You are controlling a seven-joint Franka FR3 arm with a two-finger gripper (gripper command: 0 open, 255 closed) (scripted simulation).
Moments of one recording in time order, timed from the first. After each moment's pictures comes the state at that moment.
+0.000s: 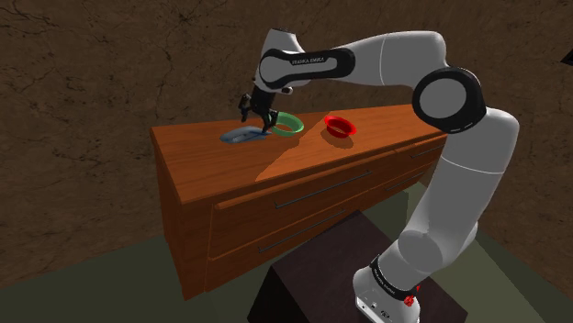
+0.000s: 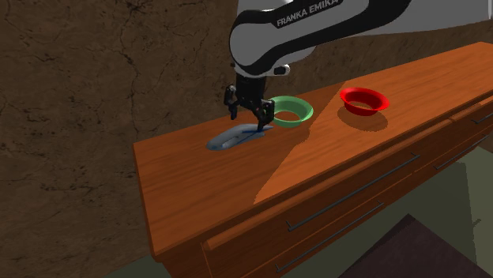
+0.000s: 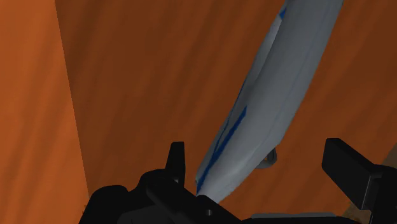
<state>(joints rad) -0.10 0.32 0.29 -1.72 -0.03 2.09 1.35</state>
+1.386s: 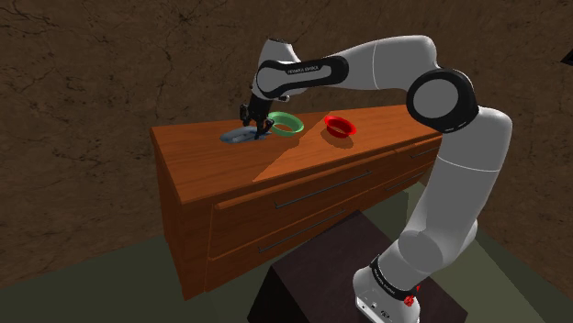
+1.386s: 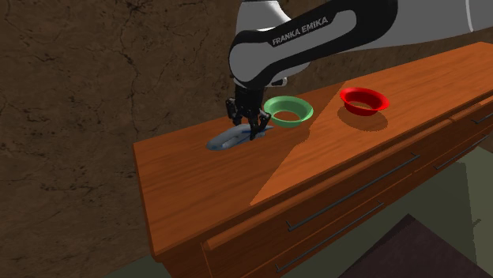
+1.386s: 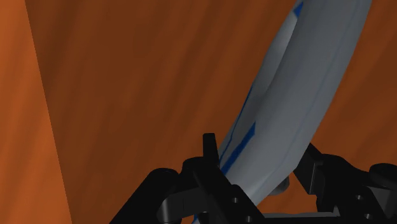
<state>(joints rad) -0.09 0.36 0.28 -1.75 -0.04 2.15 1.36</state>
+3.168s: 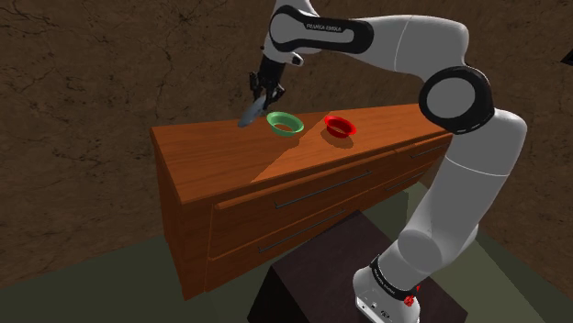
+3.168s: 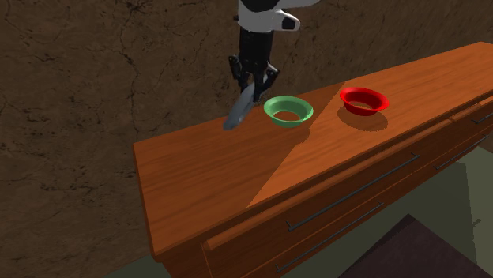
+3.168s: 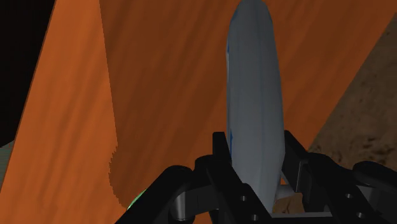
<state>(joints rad) -0.11 0.28 0.29 -1.53 -0.02 1.86 1.33</state>
